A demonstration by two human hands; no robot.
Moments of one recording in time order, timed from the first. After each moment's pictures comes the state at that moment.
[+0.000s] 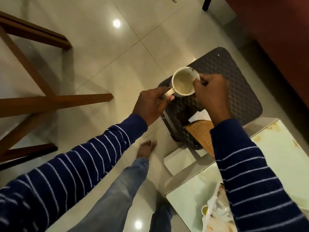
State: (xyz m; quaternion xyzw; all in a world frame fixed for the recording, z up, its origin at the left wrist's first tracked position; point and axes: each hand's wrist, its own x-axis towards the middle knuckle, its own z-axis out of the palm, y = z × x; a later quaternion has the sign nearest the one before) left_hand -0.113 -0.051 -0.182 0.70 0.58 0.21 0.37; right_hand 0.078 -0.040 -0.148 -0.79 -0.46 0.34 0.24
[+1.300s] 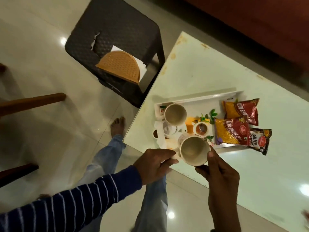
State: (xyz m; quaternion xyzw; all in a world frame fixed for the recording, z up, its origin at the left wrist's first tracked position) left_hand -0.010 -0.458 -0.123 0.81 0.25 0.03 0.53; right_hand 0.138 -0.586 -0.066 -0.80 0.07 0.34 0.49
